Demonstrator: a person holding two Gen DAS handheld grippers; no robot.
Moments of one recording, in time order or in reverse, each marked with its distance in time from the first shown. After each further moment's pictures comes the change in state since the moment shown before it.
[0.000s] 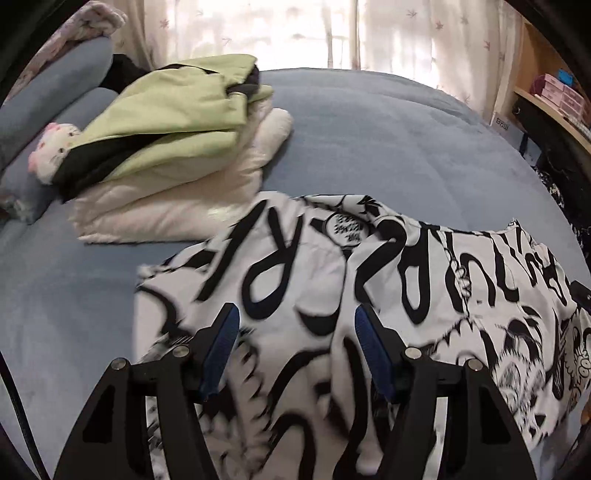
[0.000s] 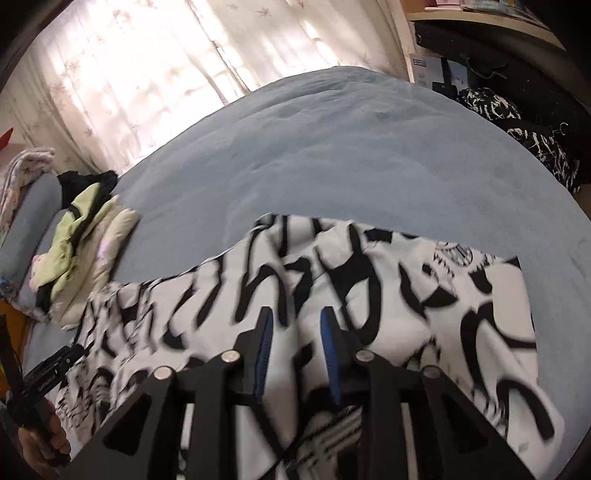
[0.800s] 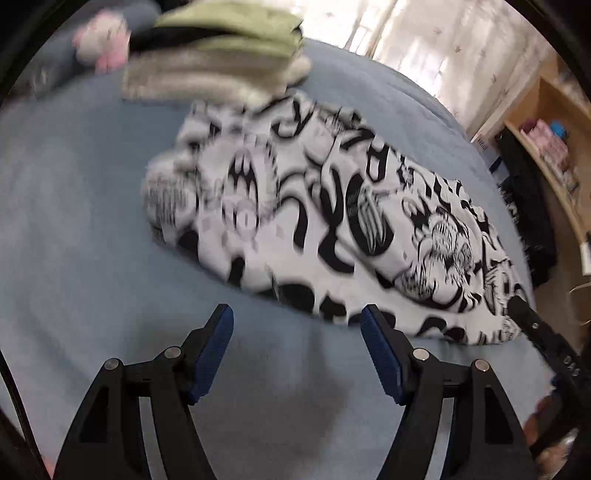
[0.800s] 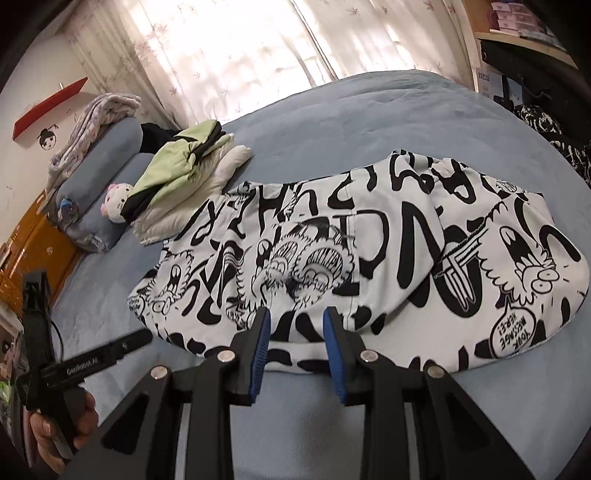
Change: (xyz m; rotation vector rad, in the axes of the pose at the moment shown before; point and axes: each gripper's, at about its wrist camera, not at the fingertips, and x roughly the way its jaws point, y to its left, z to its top) left arm -0.084 0.044 -0.152 -0.276 0.147 -0.265; right arm -0.084 0.100 -0.133 -0.159 0.022 0.156
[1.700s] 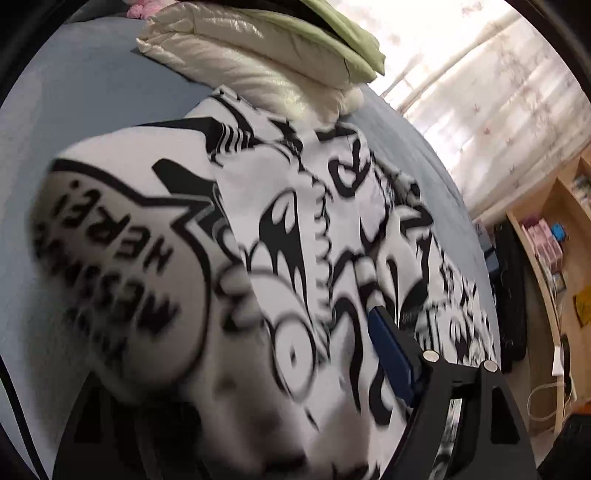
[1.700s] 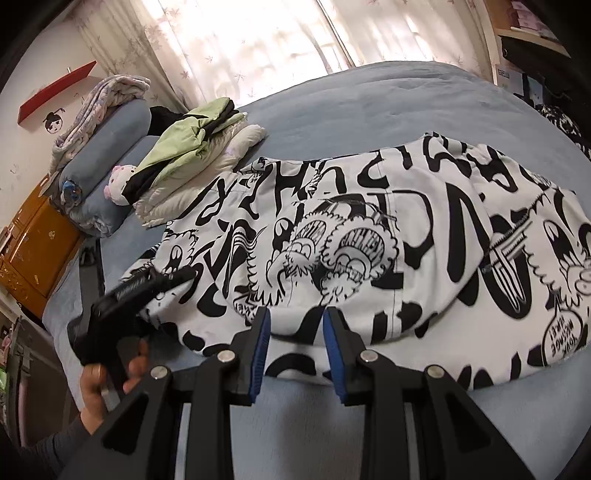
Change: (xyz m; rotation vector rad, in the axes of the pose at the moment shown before) left arm 0.091 0.048 0.073 -0.256 -0.182 -0.140; right arm 0.047 0.014 0.004 -0.044 0.033 0.042
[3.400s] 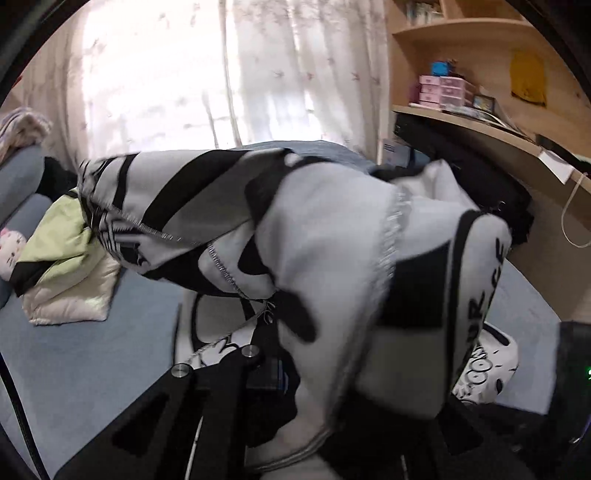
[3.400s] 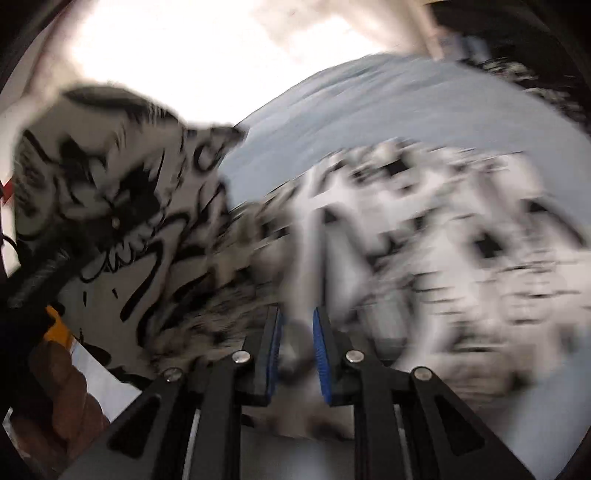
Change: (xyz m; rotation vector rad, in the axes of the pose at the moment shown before) left arm -0.006 -0.327 -0.135 0.858 -0.171 0.036; right arm -0.058 -0.181 0.006 0.276 -0.125 -0.053
